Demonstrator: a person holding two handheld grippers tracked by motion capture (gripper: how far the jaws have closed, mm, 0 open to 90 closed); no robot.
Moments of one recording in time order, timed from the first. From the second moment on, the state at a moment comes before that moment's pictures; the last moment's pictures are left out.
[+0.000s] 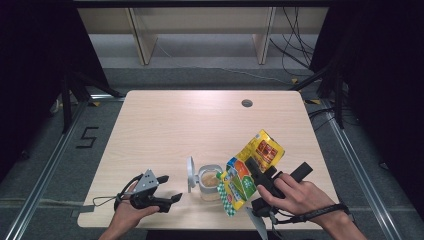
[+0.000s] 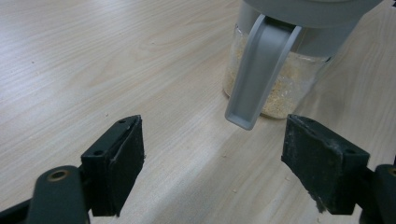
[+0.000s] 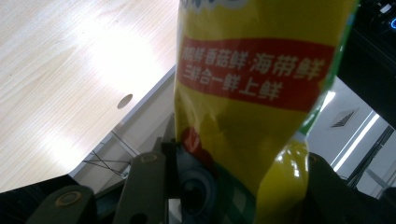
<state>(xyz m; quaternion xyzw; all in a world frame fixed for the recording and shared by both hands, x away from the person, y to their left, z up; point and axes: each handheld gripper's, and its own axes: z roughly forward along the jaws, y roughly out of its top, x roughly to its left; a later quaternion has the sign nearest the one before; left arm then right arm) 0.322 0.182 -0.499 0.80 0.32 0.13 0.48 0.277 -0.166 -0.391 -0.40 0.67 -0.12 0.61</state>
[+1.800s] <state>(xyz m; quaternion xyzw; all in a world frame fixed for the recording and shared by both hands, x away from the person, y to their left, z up) 0.322 0.183 -0.498 0.81 0.32 0.13 0.48 0.277 -0.167 -0.391 -0.40 0.68 -0.13 0.60</state>
